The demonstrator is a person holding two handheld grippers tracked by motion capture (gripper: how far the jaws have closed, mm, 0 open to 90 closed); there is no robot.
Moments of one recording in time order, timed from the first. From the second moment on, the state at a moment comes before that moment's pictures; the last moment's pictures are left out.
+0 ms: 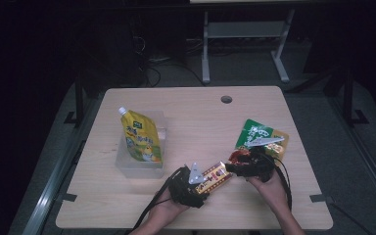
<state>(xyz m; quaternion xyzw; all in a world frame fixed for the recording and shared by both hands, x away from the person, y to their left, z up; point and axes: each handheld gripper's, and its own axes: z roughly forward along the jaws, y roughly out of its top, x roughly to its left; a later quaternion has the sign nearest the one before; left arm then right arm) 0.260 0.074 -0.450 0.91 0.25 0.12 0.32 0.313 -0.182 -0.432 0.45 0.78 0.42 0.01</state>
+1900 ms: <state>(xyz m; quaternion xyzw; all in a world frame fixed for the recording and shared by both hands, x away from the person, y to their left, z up) 0.270 0.080 -0.435 0.86 0.30 0.16 0.38 0.334 -0.141 -0.380 0.41 0.78 0.47 -0.07</state>
